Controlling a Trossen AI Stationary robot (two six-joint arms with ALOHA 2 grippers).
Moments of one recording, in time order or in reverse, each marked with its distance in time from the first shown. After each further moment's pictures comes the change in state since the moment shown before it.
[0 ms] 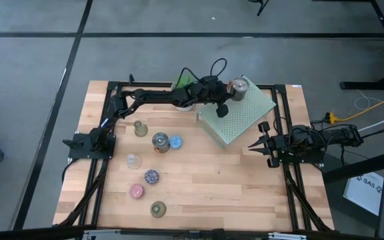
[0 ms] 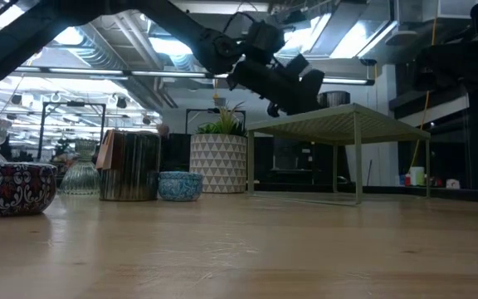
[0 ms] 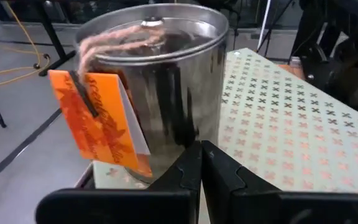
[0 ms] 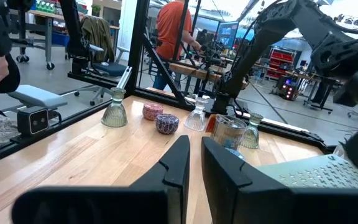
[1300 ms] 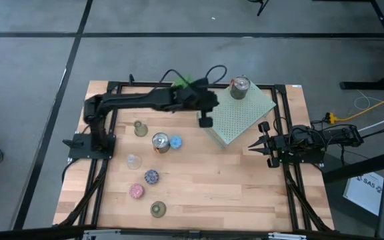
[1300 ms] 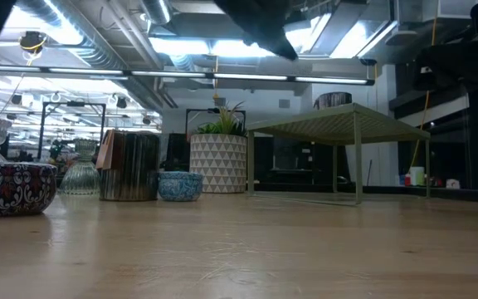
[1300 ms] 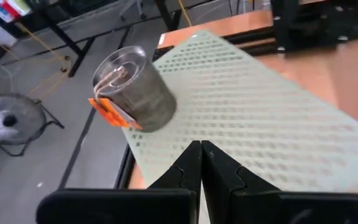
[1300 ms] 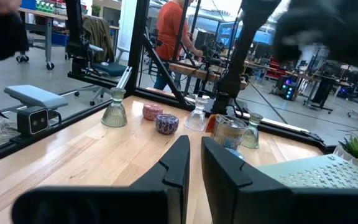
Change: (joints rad) left arm -0.191 -0.366 -0.017 -0.577 -0.251 0.236; right arm 0.000 0.000 0.000 0.000 0.000 0.000
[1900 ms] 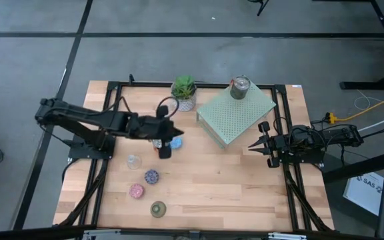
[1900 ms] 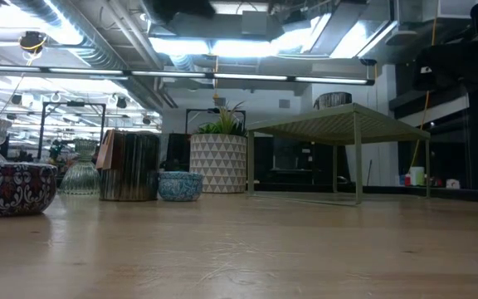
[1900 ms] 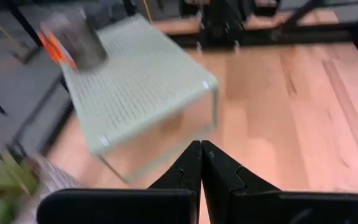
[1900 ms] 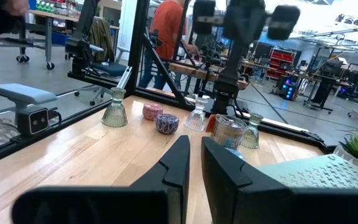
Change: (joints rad) left arm -0.326 -0.567 -0.601 0.026 -0.117 -0.377; right arm 0.000 0.000 0.000 0.000 0.000 0.000
